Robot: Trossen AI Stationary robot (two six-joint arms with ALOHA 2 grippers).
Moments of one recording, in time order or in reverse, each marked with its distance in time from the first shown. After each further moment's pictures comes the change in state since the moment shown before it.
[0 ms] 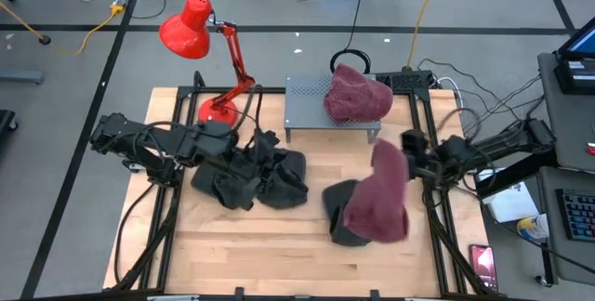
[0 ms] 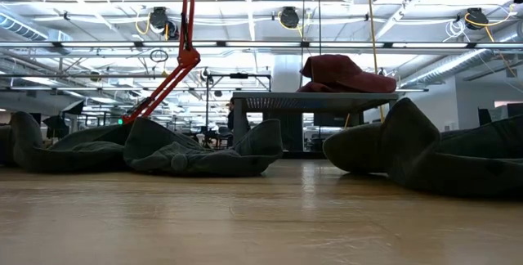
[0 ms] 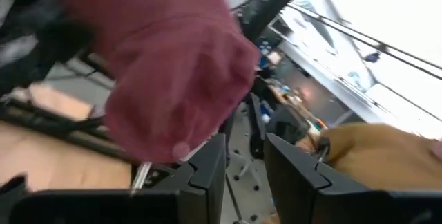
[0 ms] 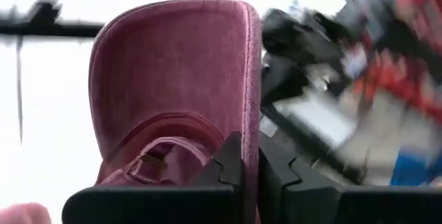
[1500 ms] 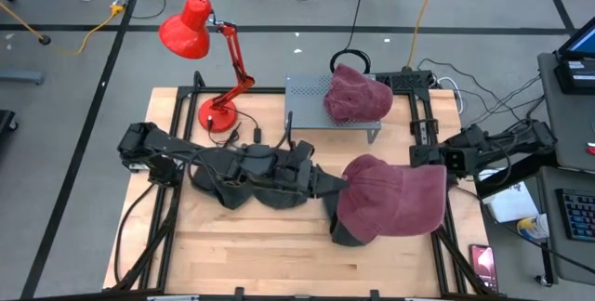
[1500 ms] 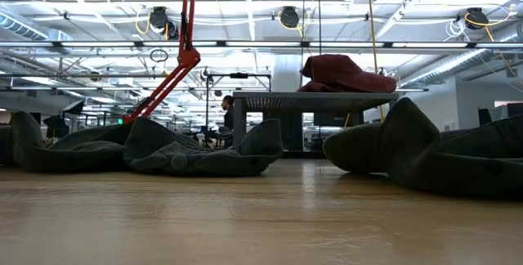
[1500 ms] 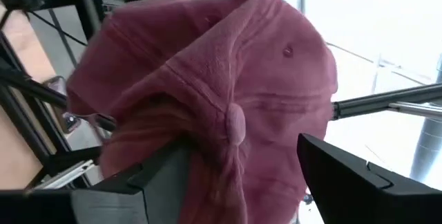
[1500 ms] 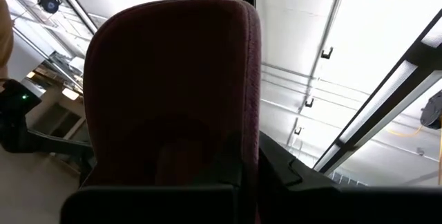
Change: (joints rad) left arm 0.000 0.266 0.000 0.389 -0.253 -0.653; right arm -0.018 -0.051 0.150 -0.011 -0.233 -1.331
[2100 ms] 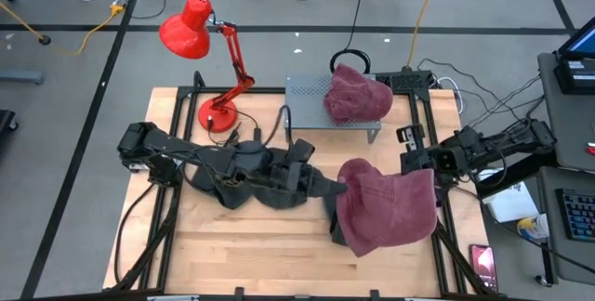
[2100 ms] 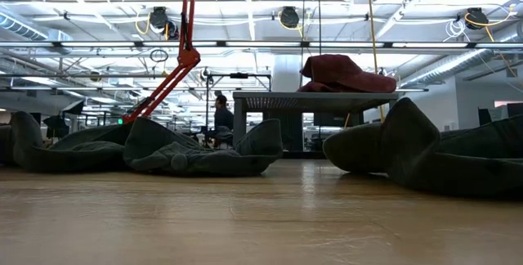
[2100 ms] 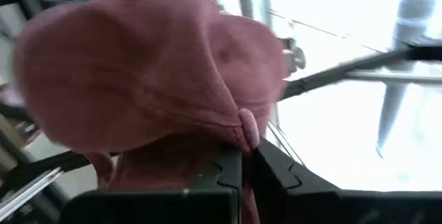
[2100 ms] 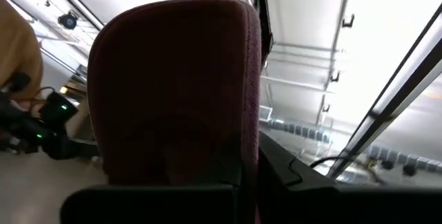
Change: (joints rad) left arm 0.005 -0.001 0.000 0.118 0.089 0.092; right arm 0.002 0.037 0.000 -0.024 -0.028 0.158
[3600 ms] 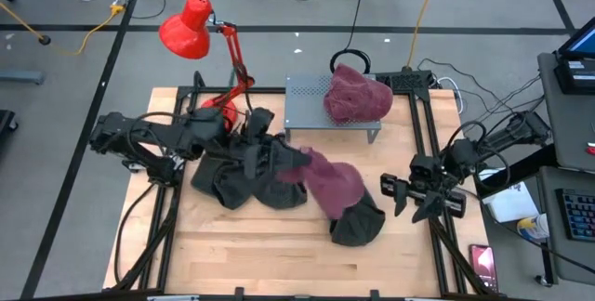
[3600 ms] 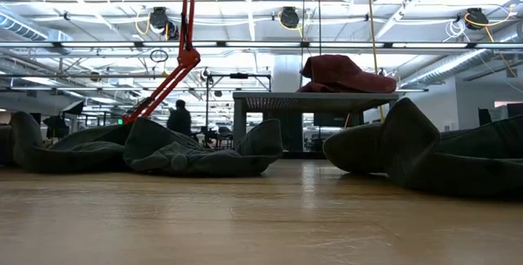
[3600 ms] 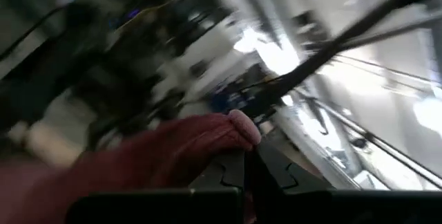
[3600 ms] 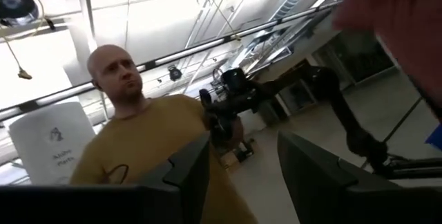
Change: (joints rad) left arm 0.056 -0.275 0.000 -0.359 0.012 0.373; right arm 0.189 -0.018 0.000 -0.278 -0.092 1.004
